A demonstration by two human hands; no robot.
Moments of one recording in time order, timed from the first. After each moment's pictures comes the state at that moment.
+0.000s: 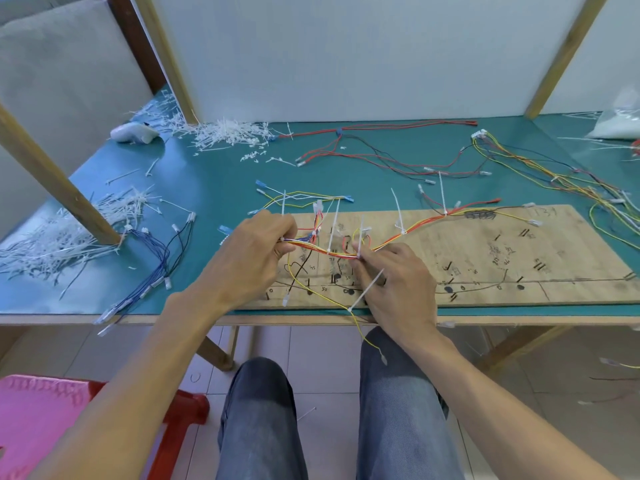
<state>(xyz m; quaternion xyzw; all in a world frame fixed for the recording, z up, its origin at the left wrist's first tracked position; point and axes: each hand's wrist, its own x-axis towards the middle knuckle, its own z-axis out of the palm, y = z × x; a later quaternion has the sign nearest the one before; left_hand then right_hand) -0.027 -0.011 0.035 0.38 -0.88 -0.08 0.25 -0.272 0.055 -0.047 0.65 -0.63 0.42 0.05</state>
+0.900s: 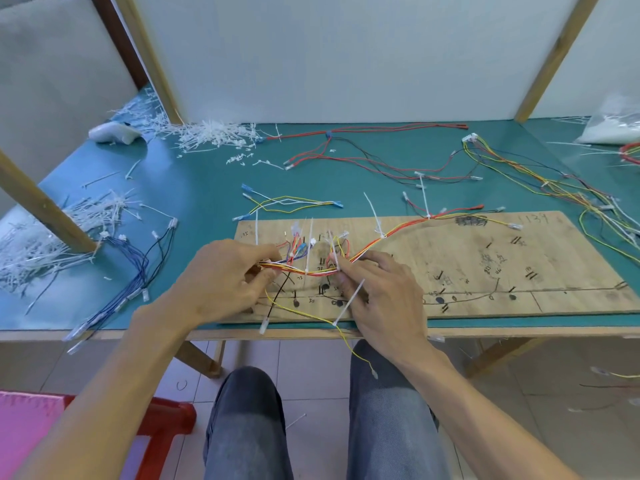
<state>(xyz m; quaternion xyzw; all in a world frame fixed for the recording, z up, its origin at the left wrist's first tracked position) -0.015 -0.017 0.028 0.42 -0.89 -0.07 0.18 -0.273 0.056 -0.047 0.70 -0.62 0.35 0.05</state>
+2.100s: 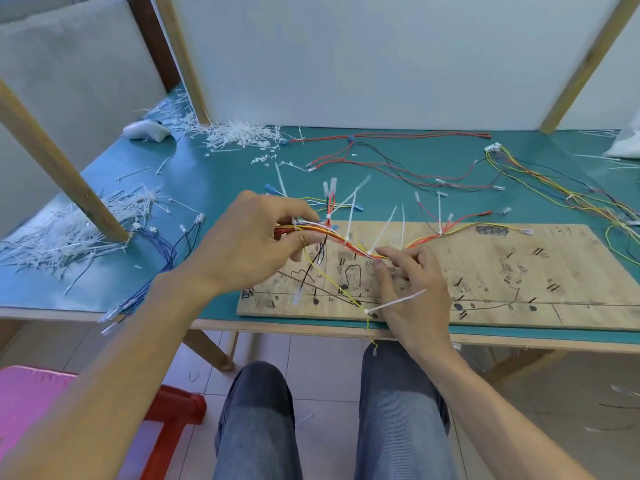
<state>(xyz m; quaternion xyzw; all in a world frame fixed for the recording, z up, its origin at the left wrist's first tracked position) -0.034 -0.006 0.091 0.40 -0.84 -0.19 0.30 -0.274 0.060 -0.026 0.58 -0.66 0.47 -0.08</state>
